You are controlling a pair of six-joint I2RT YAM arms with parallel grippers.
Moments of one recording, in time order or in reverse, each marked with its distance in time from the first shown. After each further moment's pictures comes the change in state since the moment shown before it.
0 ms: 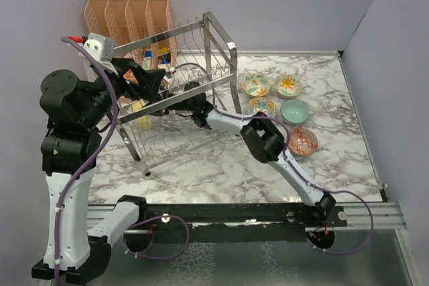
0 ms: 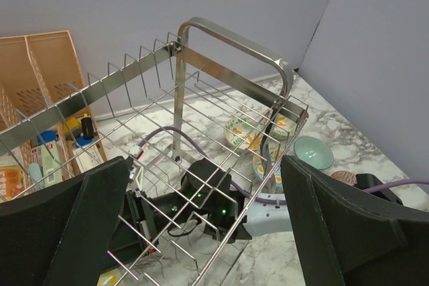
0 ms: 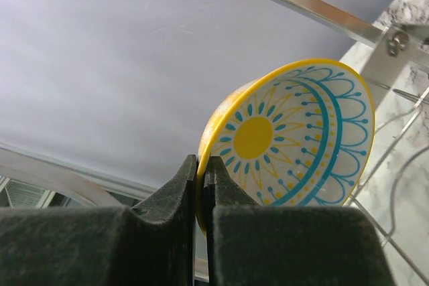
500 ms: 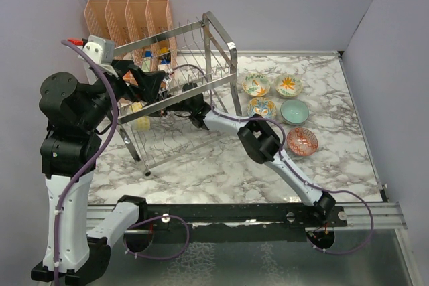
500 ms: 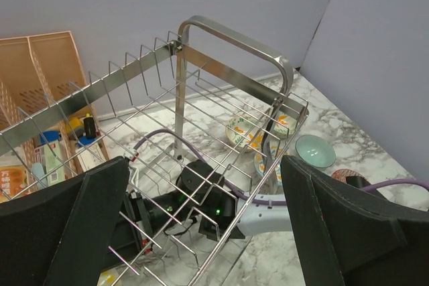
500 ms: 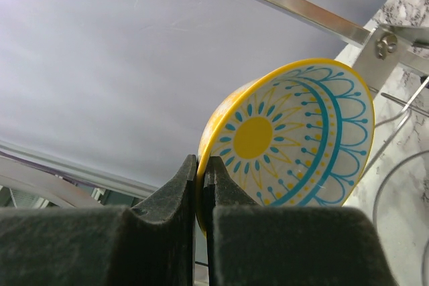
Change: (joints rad) left arm -0.004 -0.011 -0.011 -0.006 -0.008 0.019; right arm 0.000 0.105 0.124 -0.018 -0.023 0.016
